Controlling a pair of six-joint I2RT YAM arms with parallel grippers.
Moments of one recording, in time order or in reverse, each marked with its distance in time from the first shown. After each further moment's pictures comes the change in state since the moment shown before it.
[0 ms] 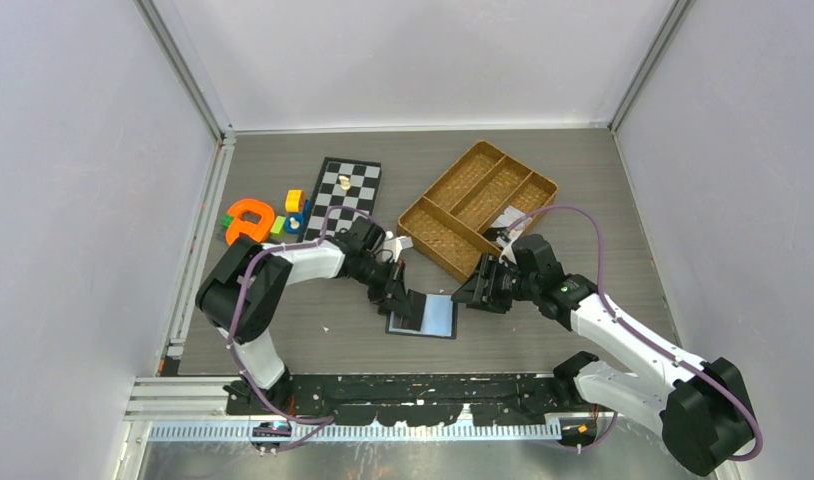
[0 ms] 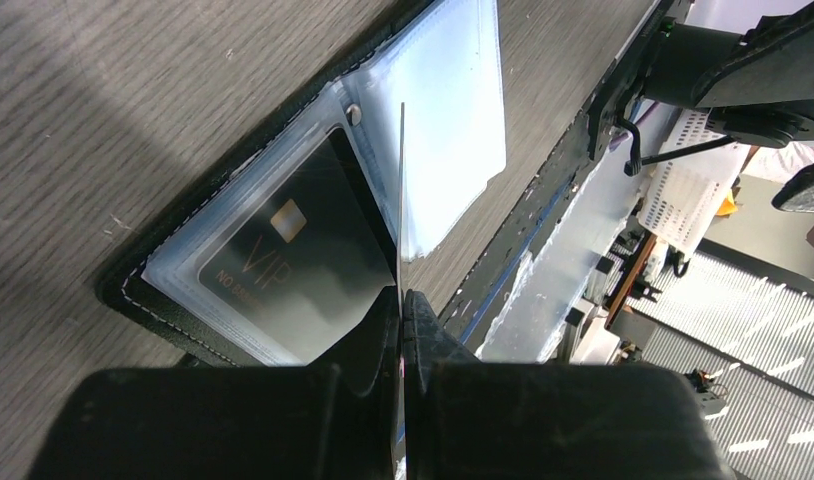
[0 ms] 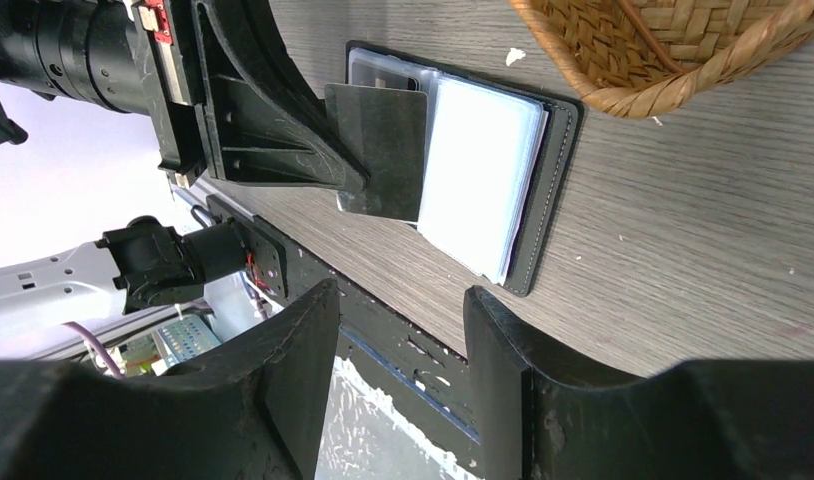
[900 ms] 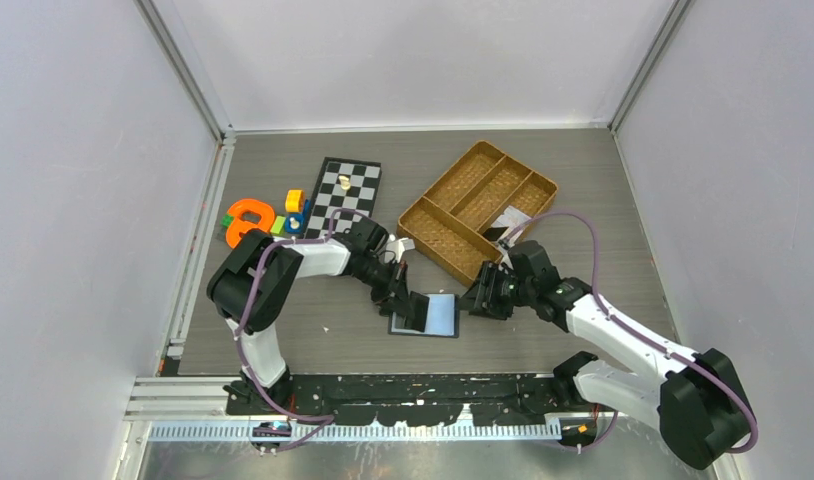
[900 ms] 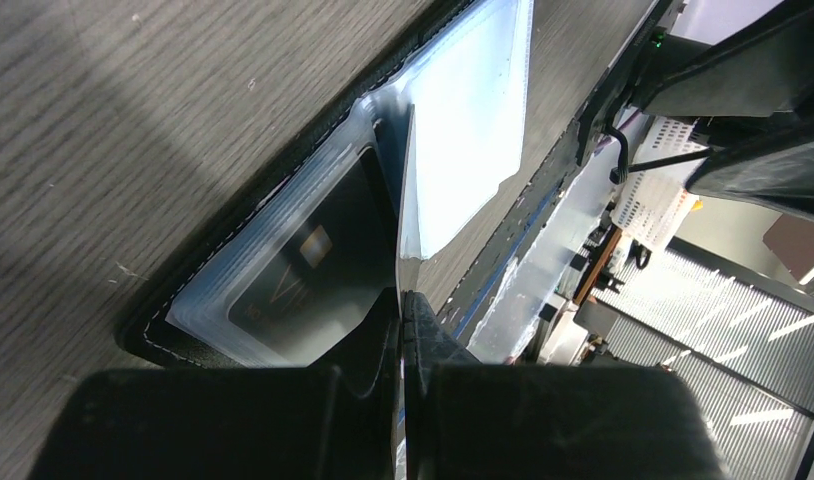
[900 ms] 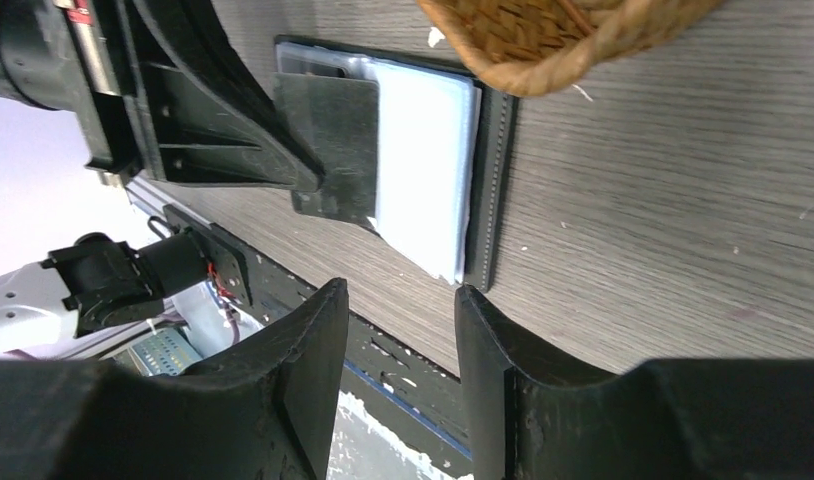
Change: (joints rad) left arm 0.000 0.080 0.026 0.015 0.040 -0.037; right arm 0.005 0.034 -0.036 0.001 0.040 -0.001
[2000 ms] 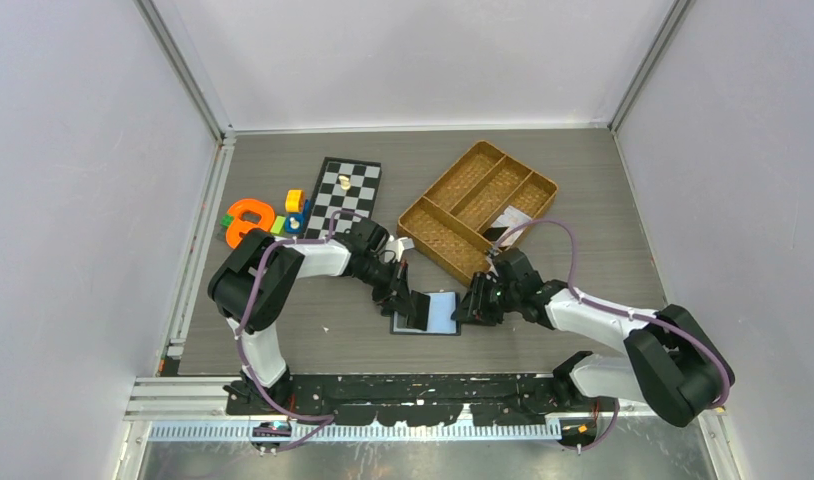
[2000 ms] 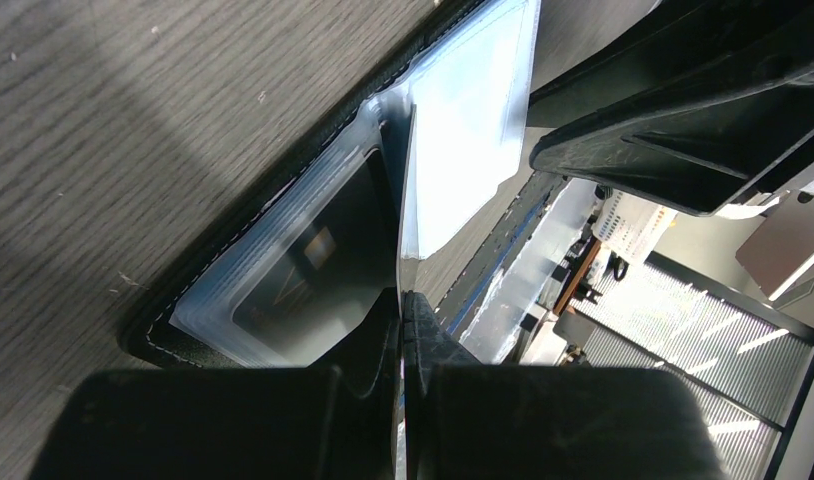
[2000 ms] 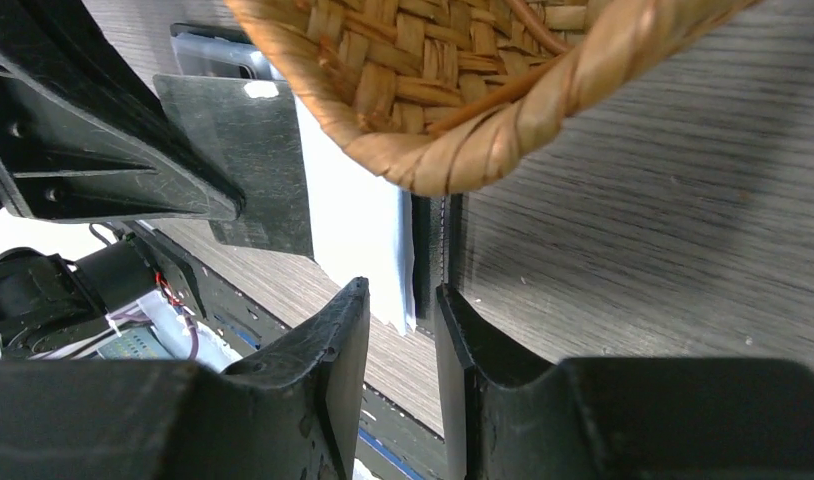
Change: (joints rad) left arm 0.000 0.008 -0.004 0.035 -0.001 -0.076; right arm 0.048 0.215 -0.079 0.213 0.014 0.007
